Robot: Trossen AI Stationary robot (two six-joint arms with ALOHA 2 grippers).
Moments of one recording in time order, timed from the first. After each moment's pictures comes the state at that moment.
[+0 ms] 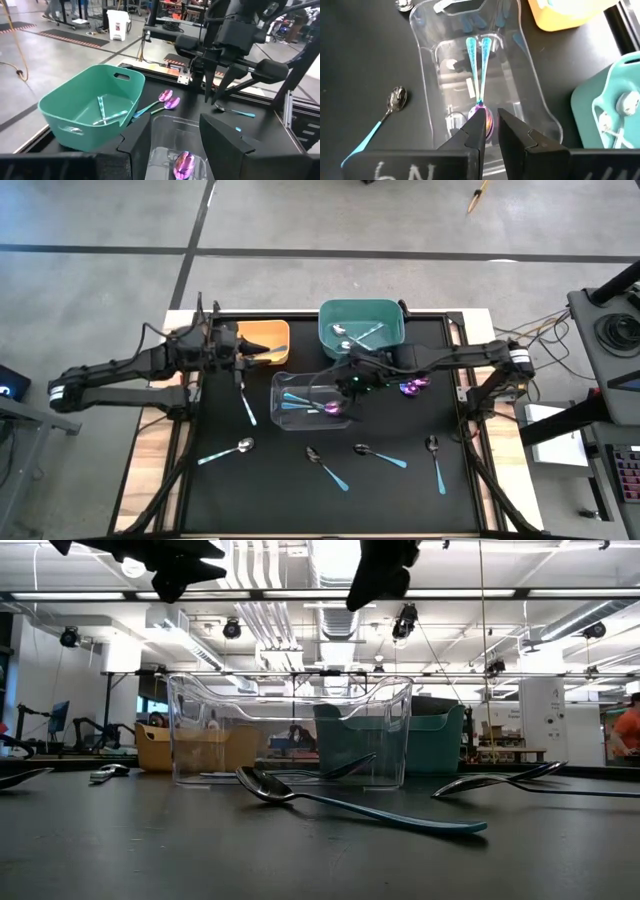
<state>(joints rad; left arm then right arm) 0.24 0.73 0.70 -0.14 0.06 -0.14 0.04 1.66 1.59 -0.87 0.11 0.17</state>
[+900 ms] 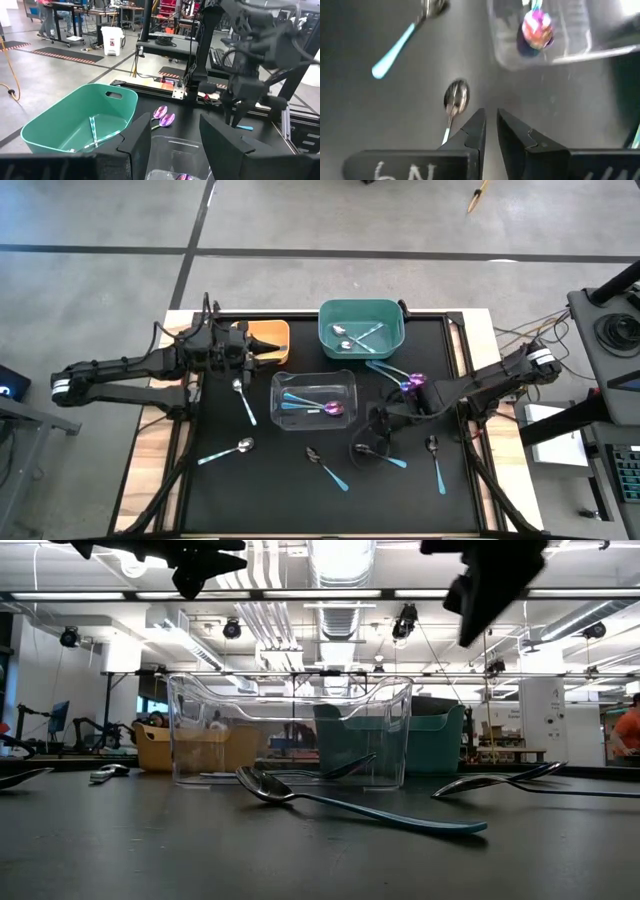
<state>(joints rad) 0.22 0.83 0.70 0.04 0.06 -0.12 0.30 1.48 1.19 -0.84 0.10 0.38</state>
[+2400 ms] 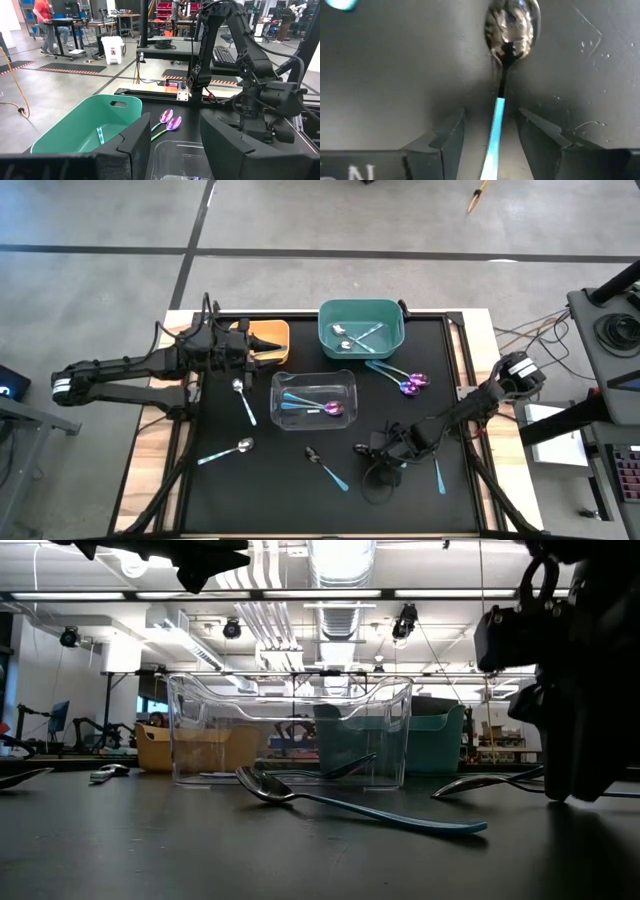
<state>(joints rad) 0.22 0.85 0.70 0.07 0.06 -0.01 0.49 1.66 0.86 -0.41 0.07 0.72</state>
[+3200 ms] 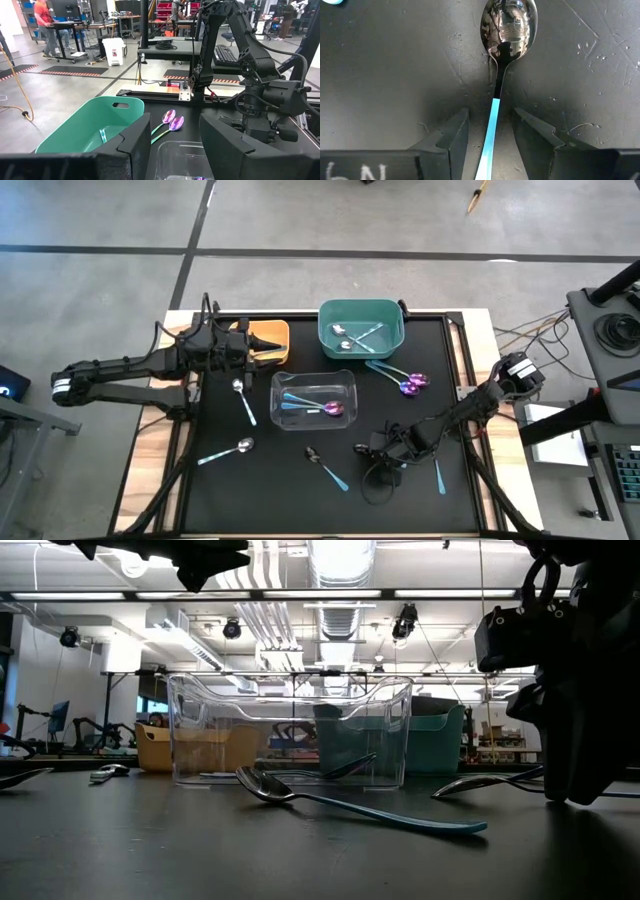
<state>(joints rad) 0.22 0.85 0.70 0.07 0.06 0.02 0.49 1.74 0.86 -0.41 0.08 0.70</state>
